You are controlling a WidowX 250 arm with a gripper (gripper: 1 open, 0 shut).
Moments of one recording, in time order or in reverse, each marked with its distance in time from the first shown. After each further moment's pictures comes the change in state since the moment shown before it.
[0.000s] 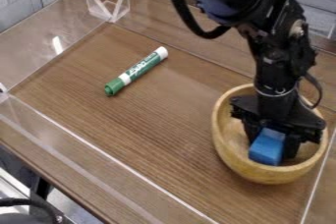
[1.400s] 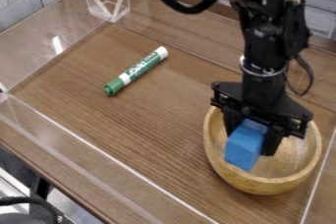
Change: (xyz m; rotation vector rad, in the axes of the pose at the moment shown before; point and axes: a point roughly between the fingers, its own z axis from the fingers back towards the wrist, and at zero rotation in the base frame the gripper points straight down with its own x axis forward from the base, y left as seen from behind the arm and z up) arm -0.007 0.016 0.042 0.034 0.031 -0.001
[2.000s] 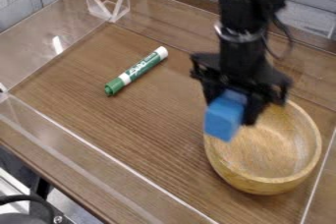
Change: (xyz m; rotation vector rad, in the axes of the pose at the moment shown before) arm 0.007 0.032 0.039 -0.007 -0.078 0.054
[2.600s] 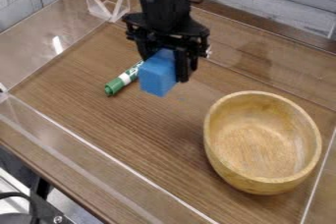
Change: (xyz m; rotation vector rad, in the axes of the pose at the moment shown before) arm 0.005 0.077 0.013 -0.027 -0.050 -0.006
